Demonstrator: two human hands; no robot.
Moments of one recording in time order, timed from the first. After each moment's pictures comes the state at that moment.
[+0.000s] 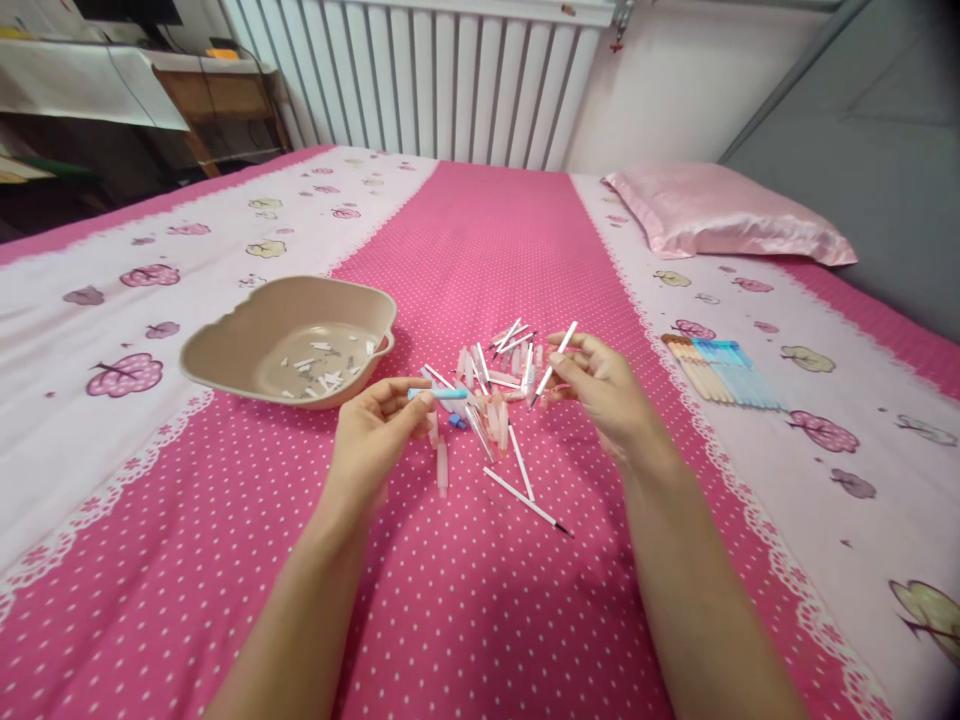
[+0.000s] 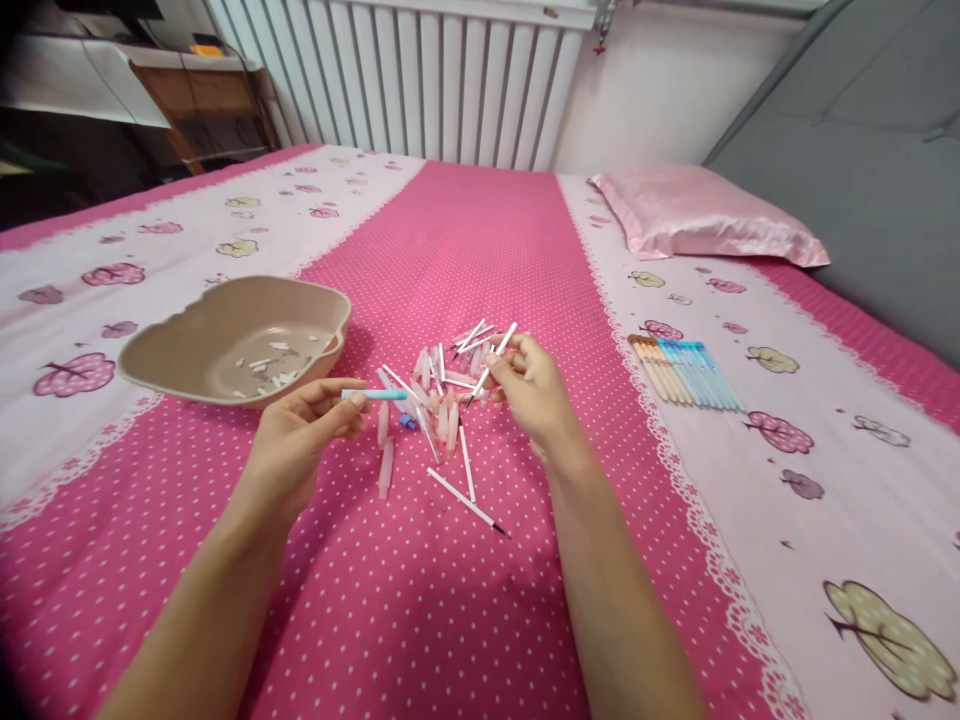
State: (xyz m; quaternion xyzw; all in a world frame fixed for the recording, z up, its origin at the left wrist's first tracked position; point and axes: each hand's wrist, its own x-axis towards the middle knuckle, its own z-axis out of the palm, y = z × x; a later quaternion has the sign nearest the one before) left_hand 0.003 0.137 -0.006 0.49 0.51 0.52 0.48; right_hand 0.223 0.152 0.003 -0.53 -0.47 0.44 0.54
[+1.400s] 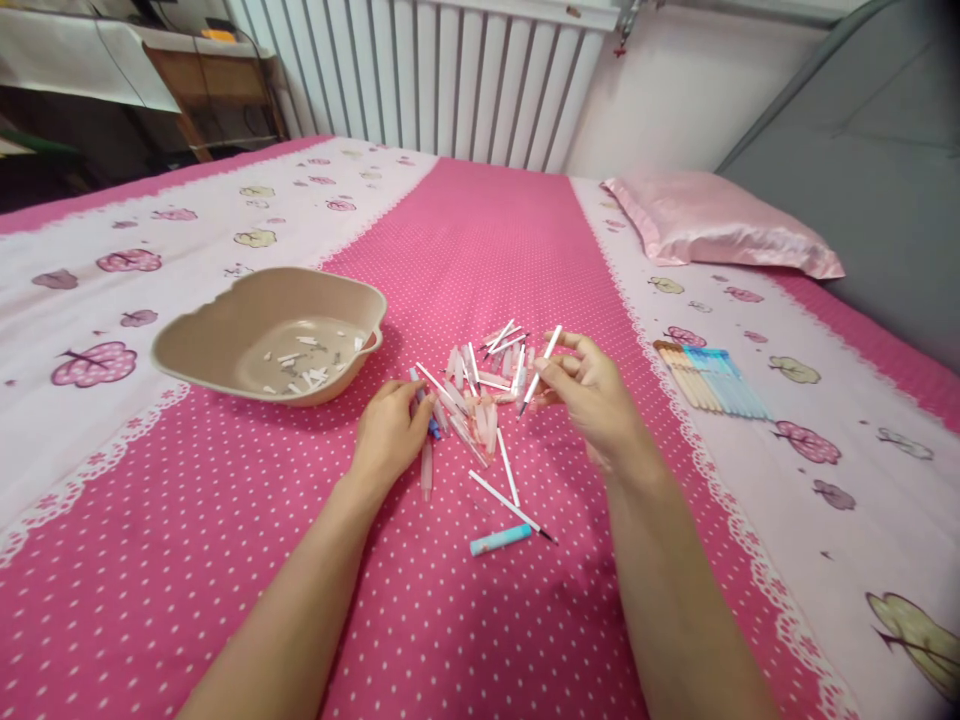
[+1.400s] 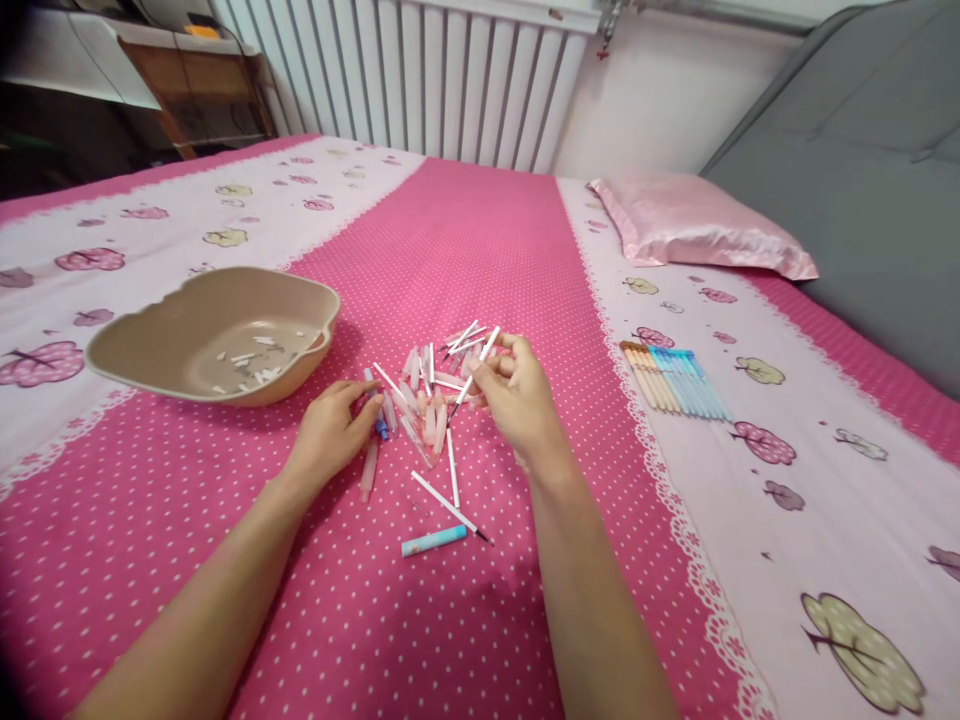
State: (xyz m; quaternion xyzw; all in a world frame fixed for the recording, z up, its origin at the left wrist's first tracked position) left_hand 0.008 0.171 -0.049 0.73 0.61 0.28 0.13; right_hand 0.219 0.150 0.005 -0.53 -0.49 0.44 0.54
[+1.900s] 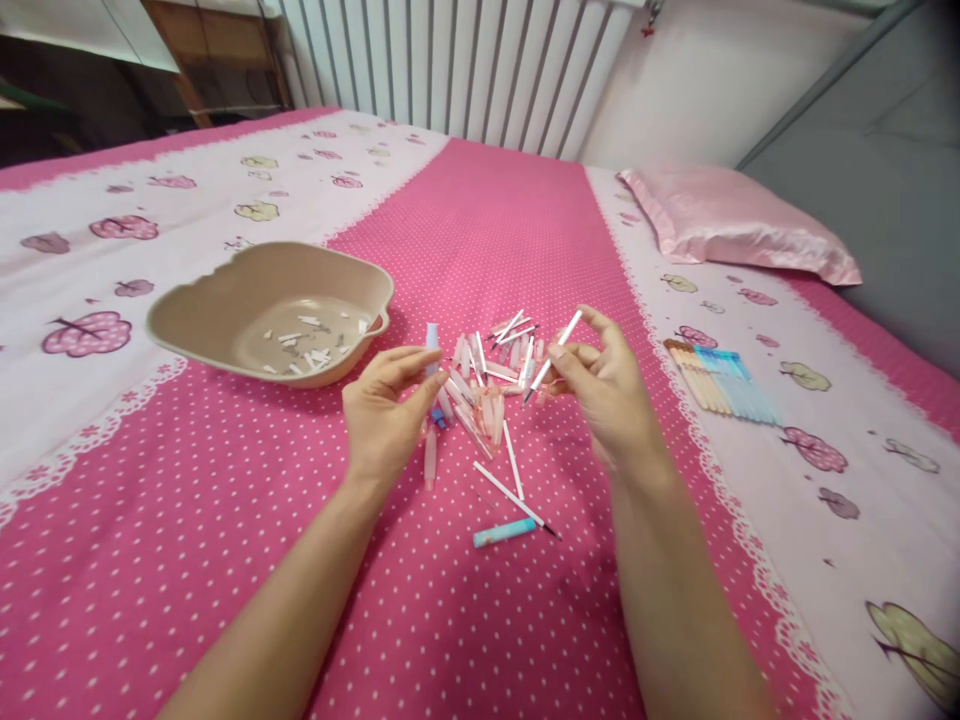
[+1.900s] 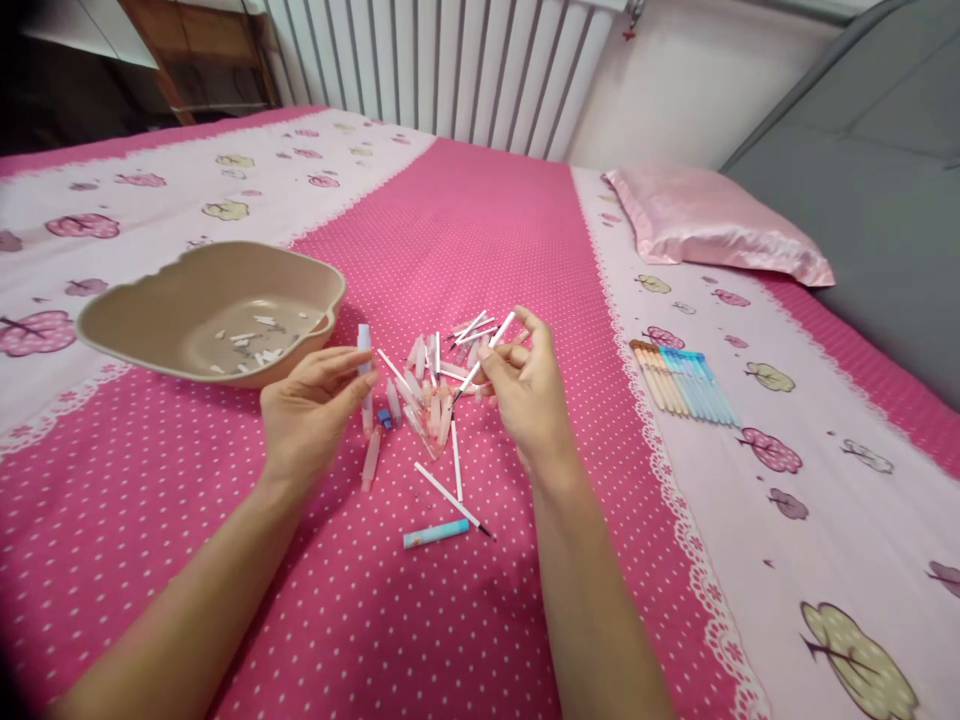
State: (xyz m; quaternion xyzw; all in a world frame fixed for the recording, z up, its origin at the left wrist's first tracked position) left_hand 0.023 0.153 -0.032 0.55 0.48 0.62 0.28; right_hand 0.215 0.147 0.005 -0.54 -0.50 0.38 0.55
